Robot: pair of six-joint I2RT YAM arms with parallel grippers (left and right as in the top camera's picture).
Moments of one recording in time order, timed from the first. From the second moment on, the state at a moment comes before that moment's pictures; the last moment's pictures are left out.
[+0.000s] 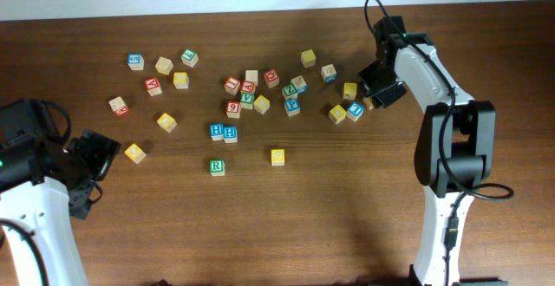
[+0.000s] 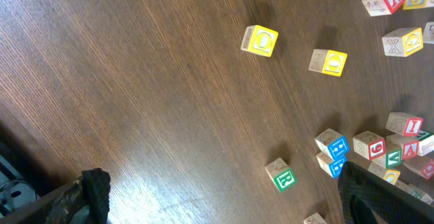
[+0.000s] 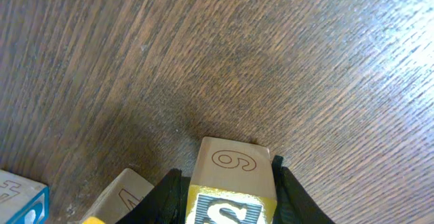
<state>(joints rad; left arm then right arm) 0.42 1.31 1.32 -1.30 0.04 -0.72 0.05 2.30 1.85 -0.98 -0.04 1.00</state>
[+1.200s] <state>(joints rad) 0.42 1.31 1.32 -1.30 0.04 -0.72 0.53 1.99 1.37 -0.84 -0.10 0.47</state>
